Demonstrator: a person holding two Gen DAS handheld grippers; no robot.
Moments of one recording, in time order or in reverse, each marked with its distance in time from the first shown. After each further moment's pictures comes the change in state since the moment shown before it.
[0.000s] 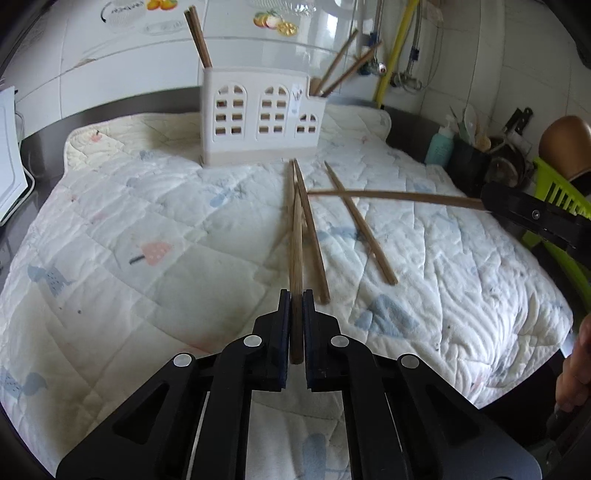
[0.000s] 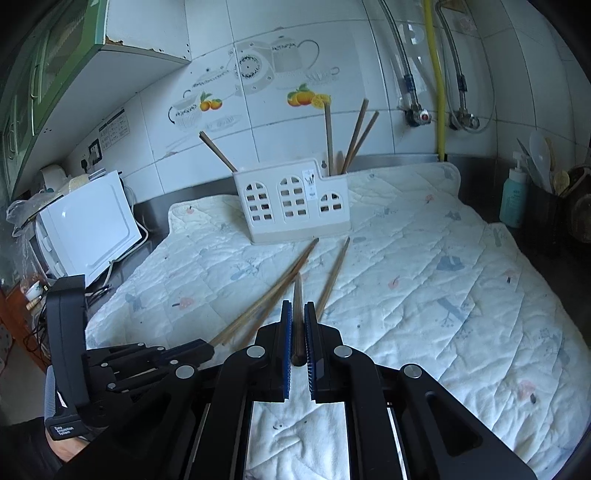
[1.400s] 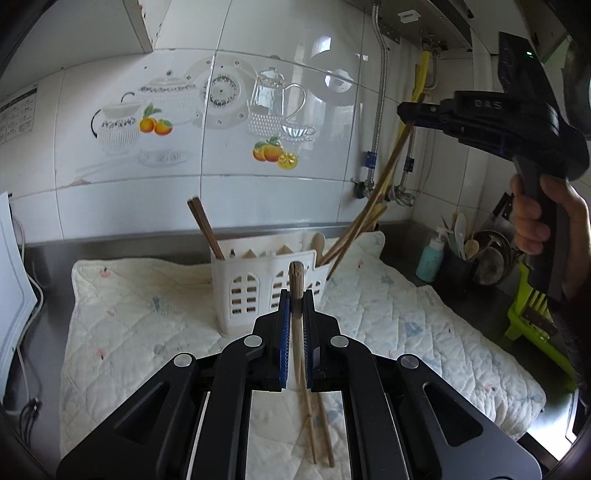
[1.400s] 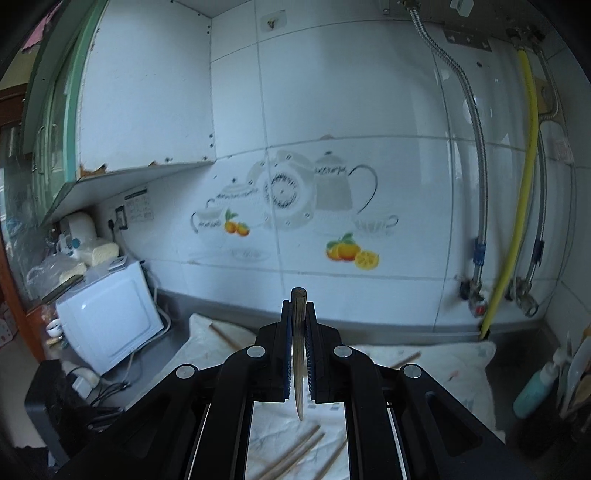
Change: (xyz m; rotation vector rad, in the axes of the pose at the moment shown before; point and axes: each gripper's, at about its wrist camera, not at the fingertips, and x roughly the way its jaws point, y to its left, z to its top) left arm -0.061 0.018 0.157 0.044 -0.274 -0.039; right arm 0.032 -0.005 0.280 -0.149 -0.169 0.137
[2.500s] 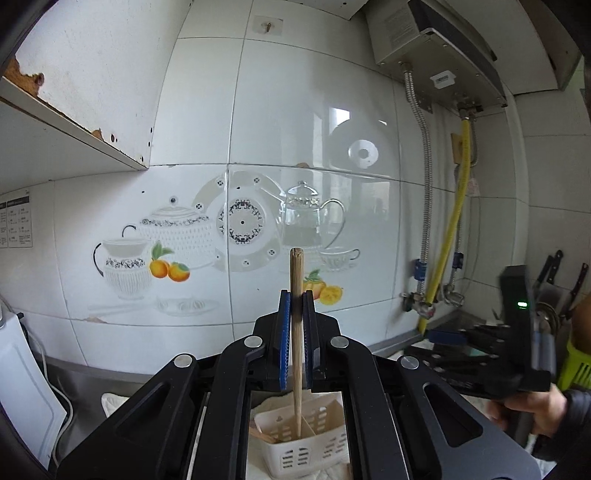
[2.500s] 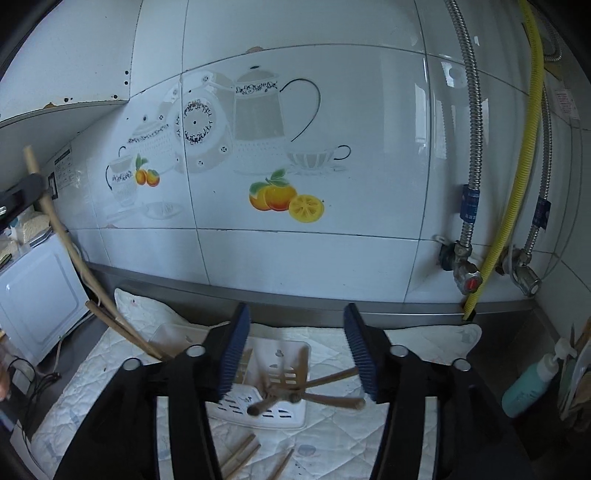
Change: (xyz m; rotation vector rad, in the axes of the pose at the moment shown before) left arm 0.046 0.013 0.149 0.073 -0.275 0.150; right arm 0.101 -0.060 -0.048 -0.003 0.144 -0.152
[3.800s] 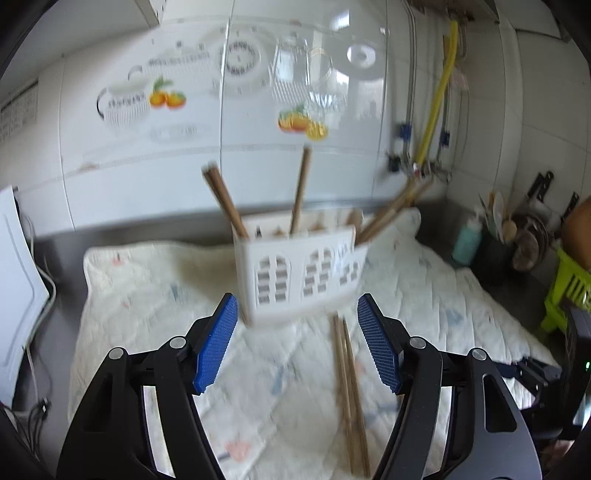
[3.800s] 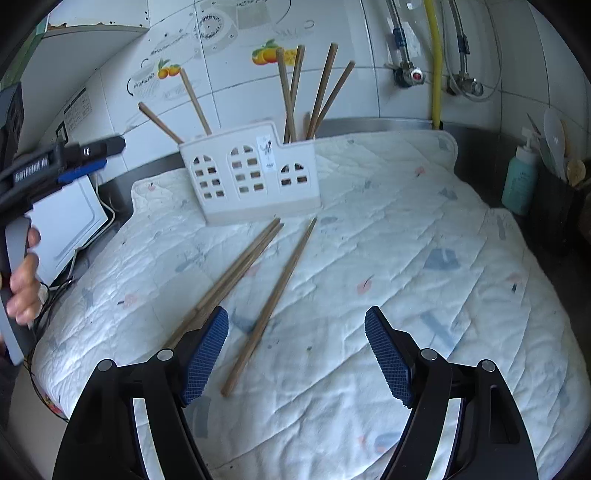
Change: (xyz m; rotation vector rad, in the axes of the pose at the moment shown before) left arm -0.046 -0.013 -0.159 -0.049 0.401 -0.059; right arm -0.086 0.046 -0.243 0.172 0.214 -0.008
